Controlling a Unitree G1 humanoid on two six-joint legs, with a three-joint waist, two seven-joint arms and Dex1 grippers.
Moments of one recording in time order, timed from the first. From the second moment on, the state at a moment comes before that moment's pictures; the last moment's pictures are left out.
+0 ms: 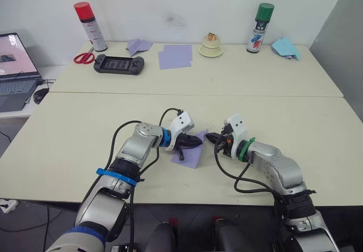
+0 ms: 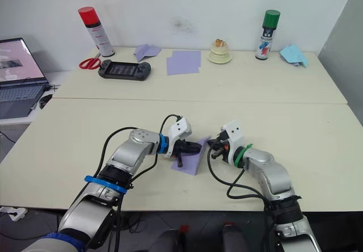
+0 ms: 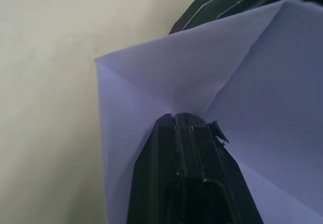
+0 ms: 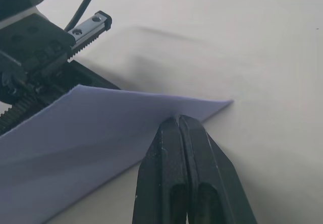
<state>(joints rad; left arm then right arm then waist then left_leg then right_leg) -0.69 0.33 -0.27 0.43 -0.08 0.39 -1.12 -0.37 -0.24 0.12 -0.10 0.29 0.72 0.55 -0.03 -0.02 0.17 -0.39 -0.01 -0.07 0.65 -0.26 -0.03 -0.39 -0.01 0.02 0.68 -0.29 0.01</state>
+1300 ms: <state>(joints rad) -0.62 0.51 -0.23 0.38 -0.11 0.36 -1.08 -0.42 -0.21 0.25 0.08 0.17 0.50 0.57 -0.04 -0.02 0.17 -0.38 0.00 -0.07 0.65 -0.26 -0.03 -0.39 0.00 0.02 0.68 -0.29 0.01</state>
